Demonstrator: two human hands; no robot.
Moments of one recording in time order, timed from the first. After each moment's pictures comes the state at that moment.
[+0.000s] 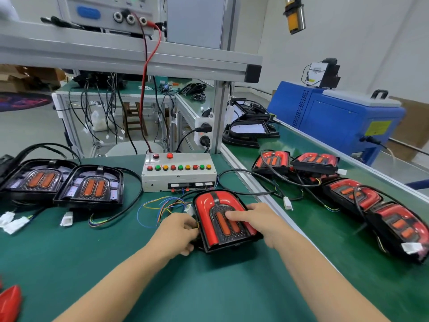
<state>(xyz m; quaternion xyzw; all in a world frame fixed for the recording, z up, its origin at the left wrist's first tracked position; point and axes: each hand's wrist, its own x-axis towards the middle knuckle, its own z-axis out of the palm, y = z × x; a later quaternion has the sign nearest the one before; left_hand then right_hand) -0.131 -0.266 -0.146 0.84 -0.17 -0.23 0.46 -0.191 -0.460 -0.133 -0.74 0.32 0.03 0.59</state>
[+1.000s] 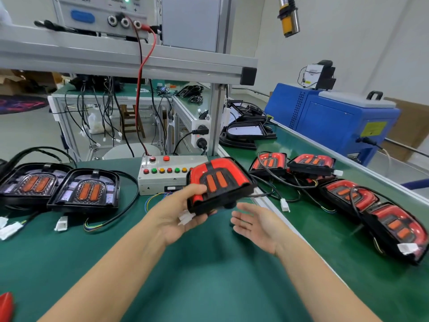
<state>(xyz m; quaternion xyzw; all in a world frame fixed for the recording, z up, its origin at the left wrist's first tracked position) -0.126 -0.282 -0.091 0.53 0.00 -0.37 0.77 -0.196 -0.469 -0.140 -0.50 0.29 -0.03 0.81</state>
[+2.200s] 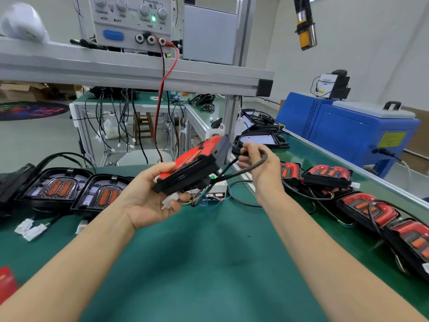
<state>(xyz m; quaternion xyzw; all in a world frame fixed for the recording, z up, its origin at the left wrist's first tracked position) -0.075 -0.220 -0.062 0.41 -0.09 -0.43 0.80 -0.118 -0.438 -0.046 -0.58 0.11 -0.34 0.73</state>
